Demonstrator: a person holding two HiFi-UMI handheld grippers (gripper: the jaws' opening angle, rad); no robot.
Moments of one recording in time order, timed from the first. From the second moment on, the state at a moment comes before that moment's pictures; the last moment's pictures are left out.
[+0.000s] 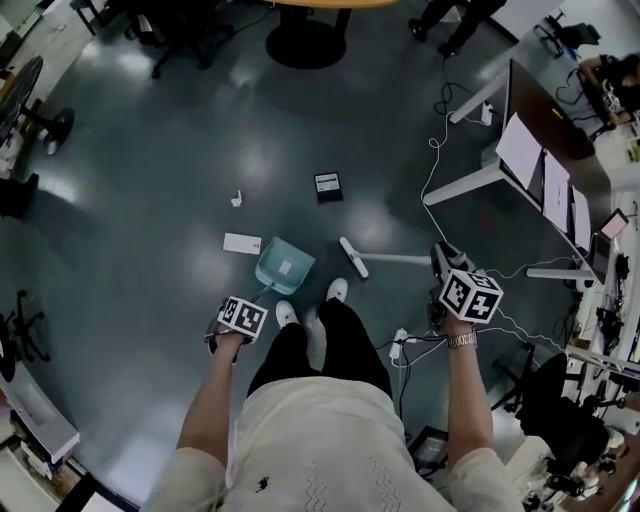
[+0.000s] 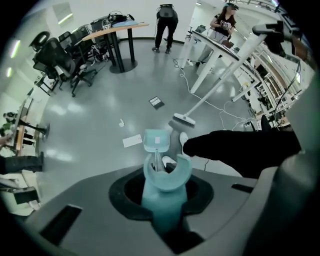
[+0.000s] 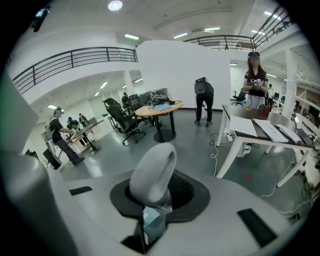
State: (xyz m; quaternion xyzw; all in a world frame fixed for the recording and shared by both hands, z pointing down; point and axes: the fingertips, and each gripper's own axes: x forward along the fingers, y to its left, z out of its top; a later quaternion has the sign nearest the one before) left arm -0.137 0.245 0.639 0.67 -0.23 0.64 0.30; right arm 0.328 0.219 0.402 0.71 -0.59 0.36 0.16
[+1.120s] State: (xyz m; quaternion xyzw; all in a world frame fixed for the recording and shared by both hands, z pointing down) left arm 0.135 -0.016 0.733 0.60 -0.21 0.71 0.30; right arm 0.494 -0.193 0.512 0.60 -0.72 0.28 0.20
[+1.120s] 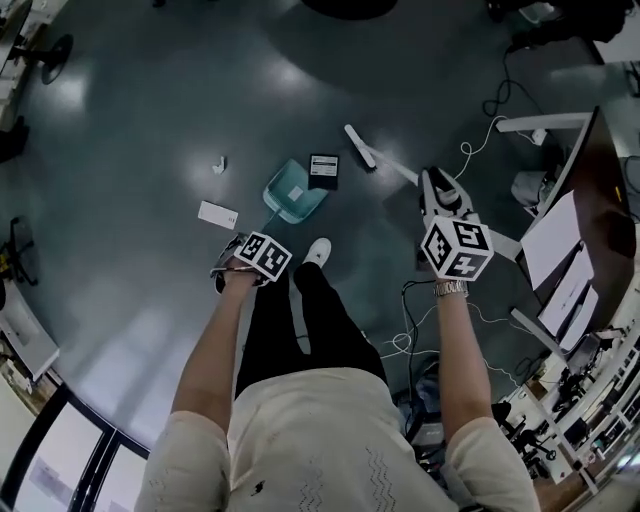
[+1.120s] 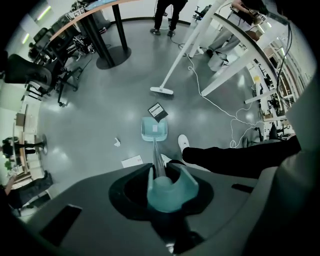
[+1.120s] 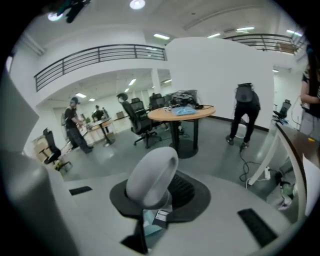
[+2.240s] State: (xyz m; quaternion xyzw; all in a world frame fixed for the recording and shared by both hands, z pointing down) left arm 0.121 0.011 0.739 0.65 -0.28 0.62 0.35; right arm 0.336 -0.065 0.481 0.41 -0.82 0.32 0.25
